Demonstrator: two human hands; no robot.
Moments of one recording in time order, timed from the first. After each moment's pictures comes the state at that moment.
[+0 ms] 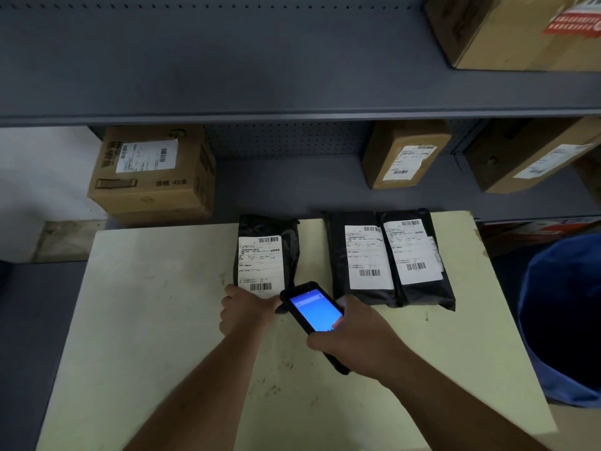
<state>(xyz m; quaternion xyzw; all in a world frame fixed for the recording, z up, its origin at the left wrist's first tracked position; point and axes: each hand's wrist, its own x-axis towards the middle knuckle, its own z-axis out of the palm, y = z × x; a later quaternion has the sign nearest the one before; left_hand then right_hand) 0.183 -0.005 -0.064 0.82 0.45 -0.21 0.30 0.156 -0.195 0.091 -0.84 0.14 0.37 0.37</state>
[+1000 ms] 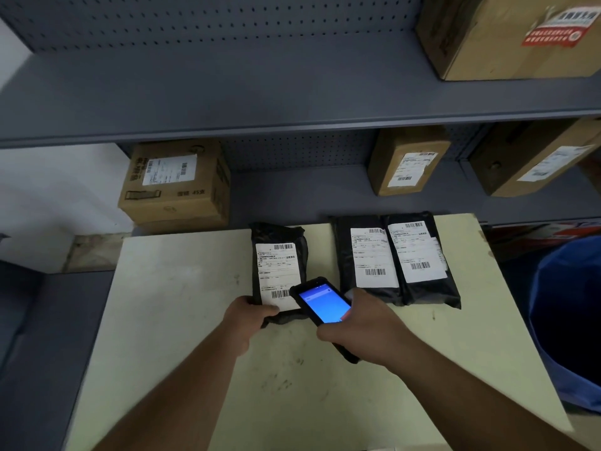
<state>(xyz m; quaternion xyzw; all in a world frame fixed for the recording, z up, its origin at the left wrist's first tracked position) 0.155 0.033 -0.042 0.69 0.41 -0.24 0.55 0.145 -0.201 0.104 -0.86 0.12 0.35 0.35</state>
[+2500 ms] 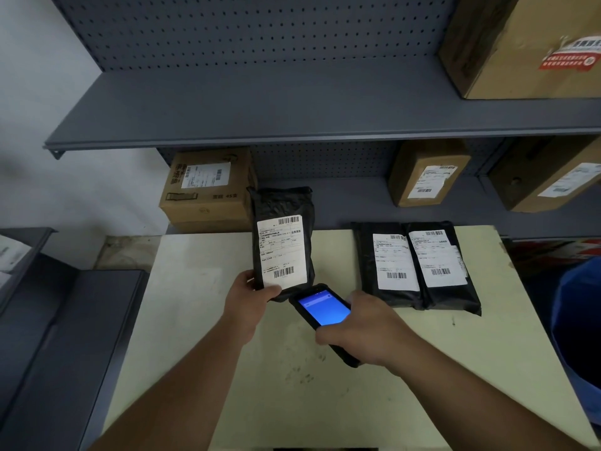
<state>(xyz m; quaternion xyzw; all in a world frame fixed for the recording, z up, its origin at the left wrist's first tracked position) 0.140 0.068 0.007 0.68 0.37 -0.05 0.63 0.121 -0.158 0.137 -0.87 0.07 0.35 0.33</state>
